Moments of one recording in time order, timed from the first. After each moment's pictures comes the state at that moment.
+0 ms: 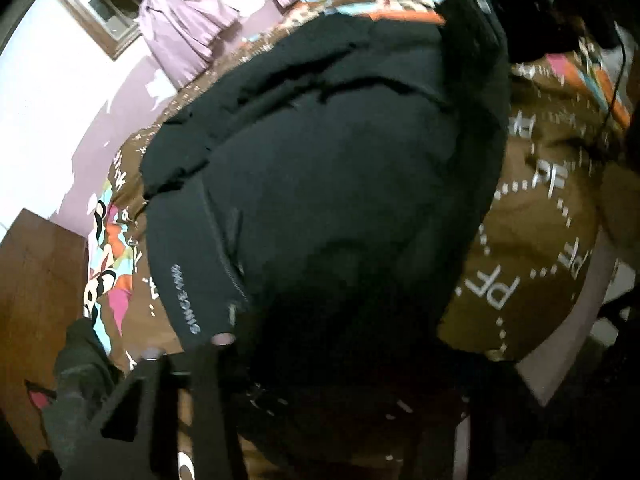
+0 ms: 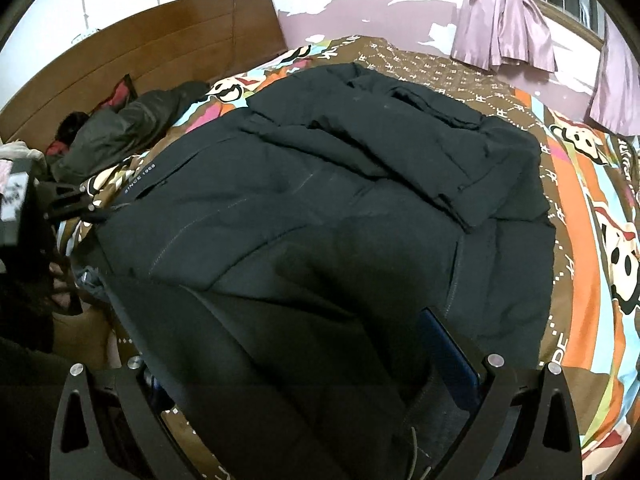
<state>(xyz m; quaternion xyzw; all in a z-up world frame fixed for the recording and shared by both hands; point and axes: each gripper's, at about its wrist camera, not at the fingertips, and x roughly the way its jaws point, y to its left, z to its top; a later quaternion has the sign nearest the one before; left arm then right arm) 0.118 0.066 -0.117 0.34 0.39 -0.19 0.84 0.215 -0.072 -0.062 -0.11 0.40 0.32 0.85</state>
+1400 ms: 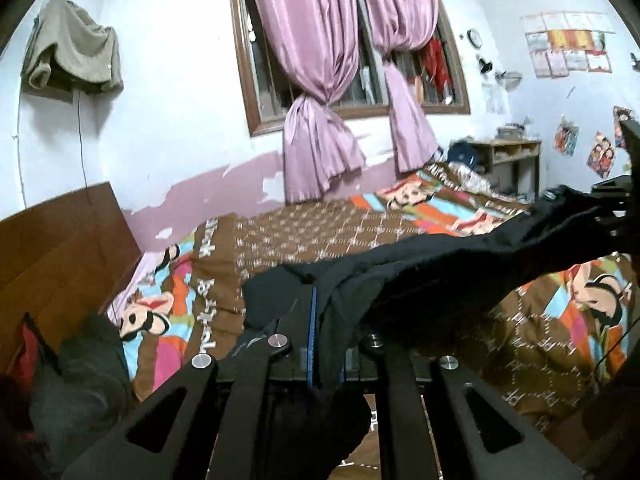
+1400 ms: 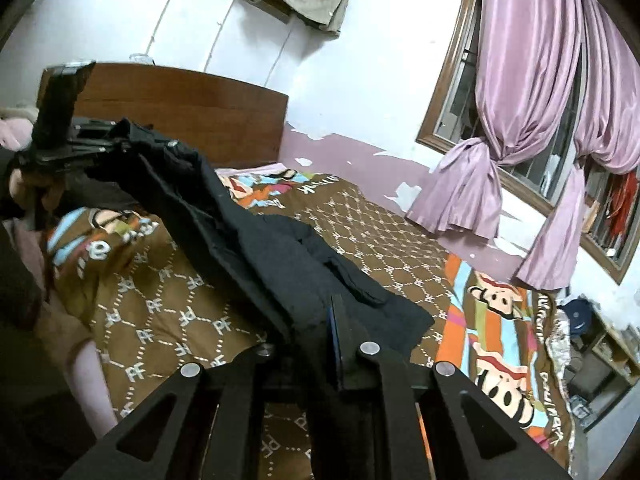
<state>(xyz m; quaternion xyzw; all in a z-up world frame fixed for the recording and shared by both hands) 0.101 0.095 0.101 0.11 0.16 -0.11 0.97 0.115 -0.112 0.084 -0.22 0.14 0.29 0.92</state>
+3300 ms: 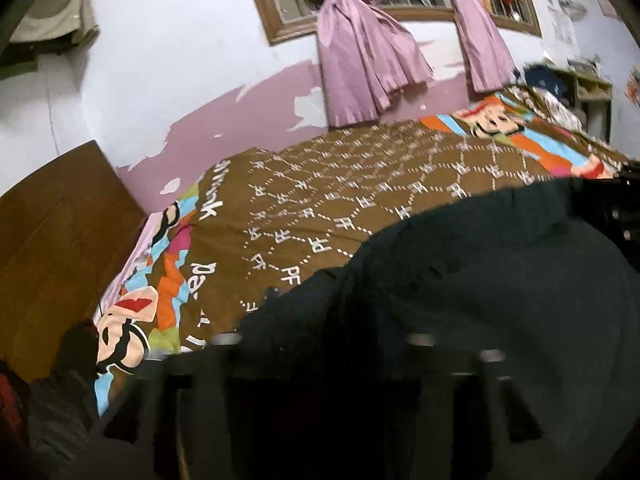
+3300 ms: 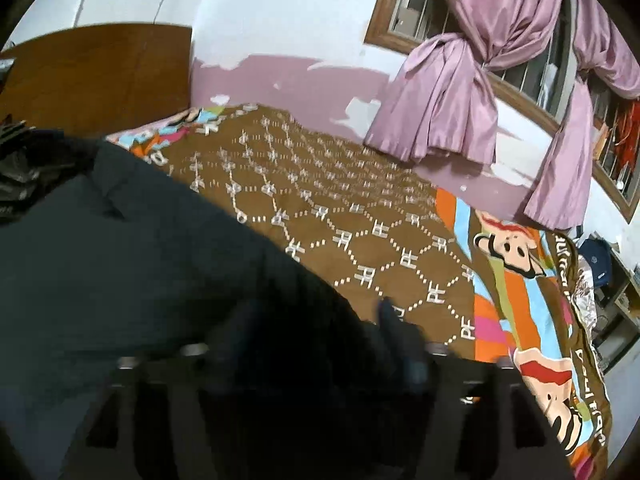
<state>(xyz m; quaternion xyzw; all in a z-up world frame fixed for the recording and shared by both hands) 0.470 0.120 -0.026 0.15 0.29 0.00 0.95 0.498 -0.057 -0.016 -0.18 0.24 0.18 0.94</state>
